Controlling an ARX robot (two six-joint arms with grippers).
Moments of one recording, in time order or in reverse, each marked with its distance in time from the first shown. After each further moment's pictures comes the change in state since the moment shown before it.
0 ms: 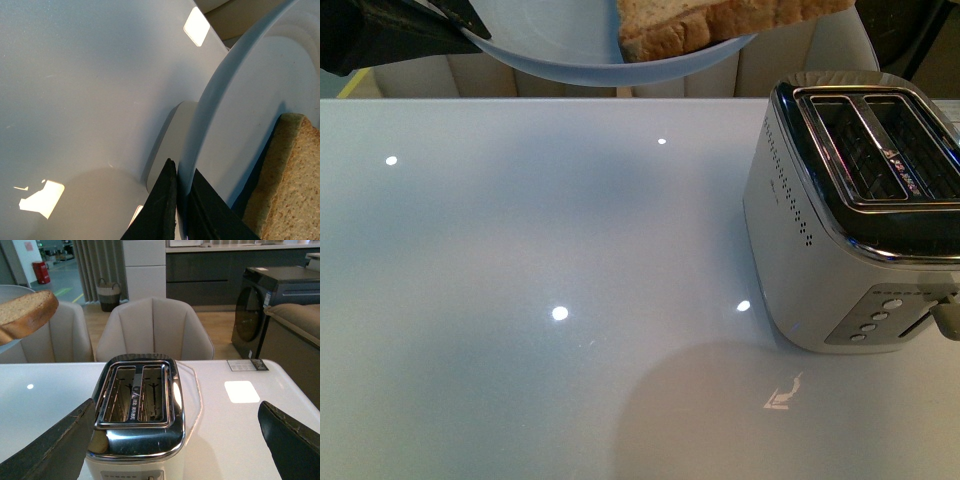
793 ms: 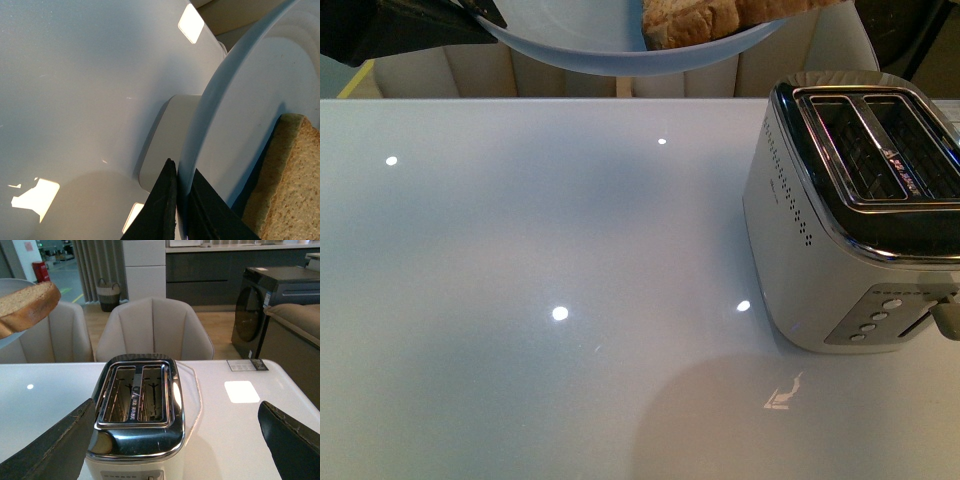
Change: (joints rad) left arm -0.019 -0.015 0.000 0.001 -0.002 -0.018; right arm 0.000 0.000 0.000 0.000 0.000 0.000
